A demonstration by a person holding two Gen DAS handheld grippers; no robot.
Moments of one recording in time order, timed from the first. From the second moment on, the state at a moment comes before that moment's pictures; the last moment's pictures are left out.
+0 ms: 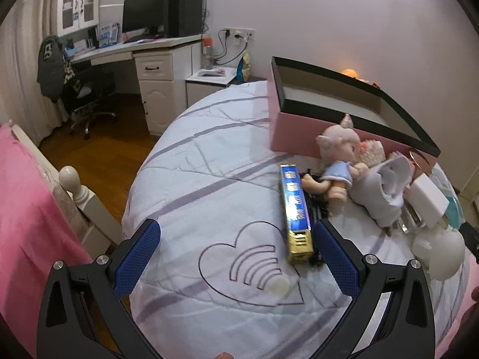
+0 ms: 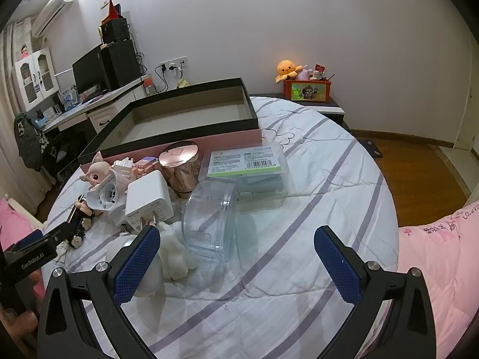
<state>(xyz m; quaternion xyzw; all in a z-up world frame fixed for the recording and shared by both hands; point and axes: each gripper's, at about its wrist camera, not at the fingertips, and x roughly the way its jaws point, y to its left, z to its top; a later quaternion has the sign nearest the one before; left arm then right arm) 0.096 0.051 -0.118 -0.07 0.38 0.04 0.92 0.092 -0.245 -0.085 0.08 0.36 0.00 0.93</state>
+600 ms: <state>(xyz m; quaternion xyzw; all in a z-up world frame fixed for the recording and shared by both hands) 0.120 0.028 -0.117 -0.04 0.40 -0.05 0.92 0.128 -0.247 -0.096 0.10 0.39 0.03 0.92</state>
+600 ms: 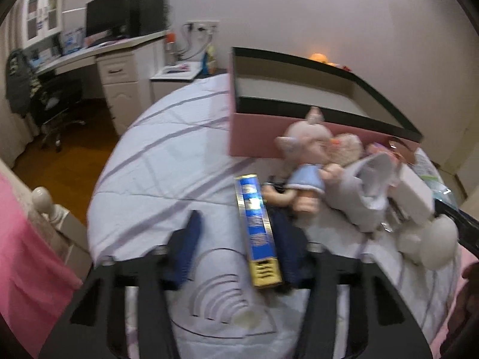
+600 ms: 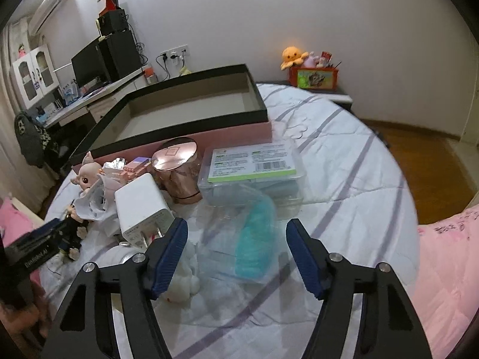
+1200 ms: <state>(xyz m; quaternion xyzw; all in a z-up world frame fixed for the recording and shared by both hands) 0.111 0.030 -0.119 -0.05 0.40 -0.08 0.91 0.130 -0.250 -0.110 0.11 0.41 0.07 0.90</state>
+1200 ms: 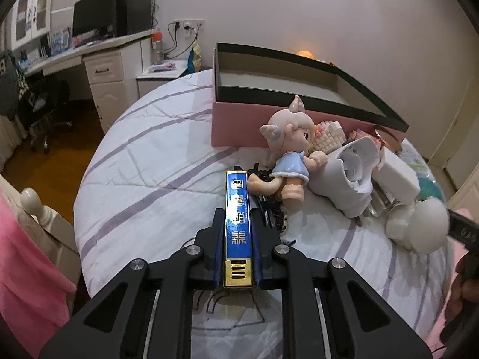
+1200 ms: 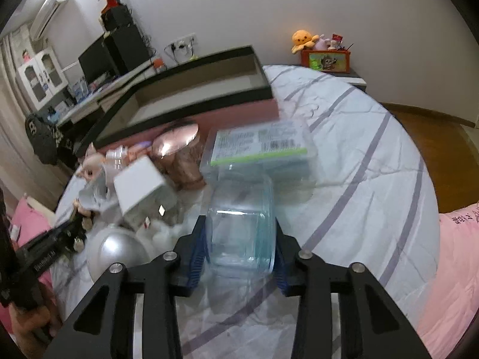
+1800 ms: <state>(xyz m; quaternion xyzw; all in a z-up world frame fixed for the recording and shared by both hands) 0.083 0.046 -0.078 -0.05 0.34 -0.07 0.93 0.109 -0.247 -0.068 0.09 0.36 0.08 0.93</state>
